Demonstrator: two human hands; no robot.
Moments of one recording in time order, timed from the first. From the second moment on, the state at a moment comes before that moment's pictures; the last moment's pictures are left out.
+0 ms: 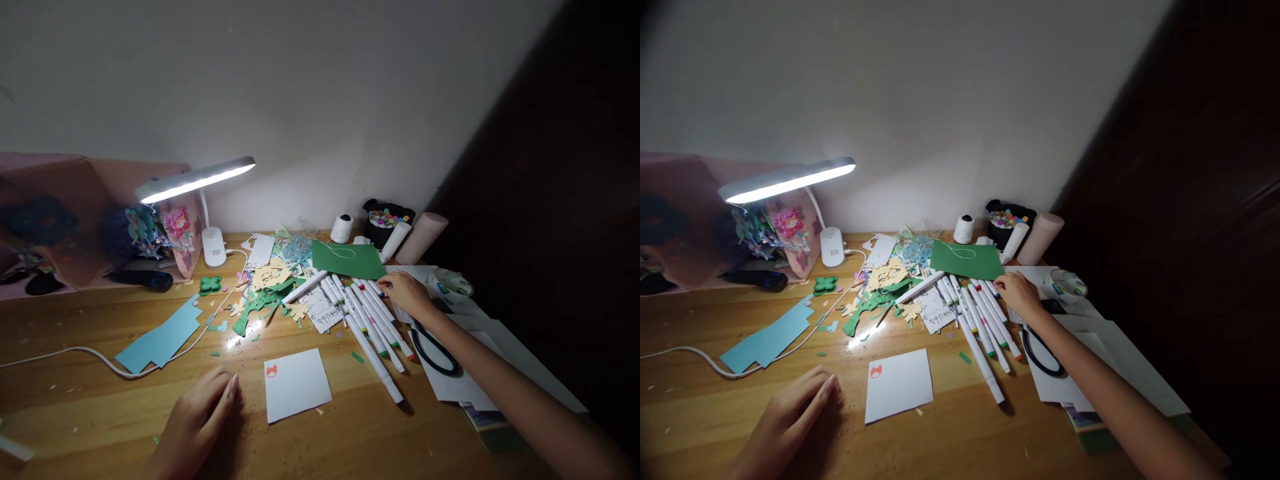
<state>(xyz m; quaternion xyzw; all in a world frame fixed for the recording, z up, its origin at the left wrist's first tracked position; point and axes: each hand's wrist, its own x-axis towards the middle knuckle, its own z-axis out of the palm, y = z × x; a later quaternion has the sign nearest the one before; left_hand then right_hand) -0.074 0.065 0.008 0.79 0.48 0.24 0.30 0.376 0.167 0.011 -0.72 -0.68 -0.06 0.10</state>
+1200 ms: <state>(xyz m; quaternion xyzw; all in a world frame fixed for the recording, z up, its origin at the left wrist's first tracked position) -0.074 0.065 0.005 0.79 0.48 0.25 0.28 0.364 0.213 0.016 -0.76 -0.63 -0.06 0.13</state>
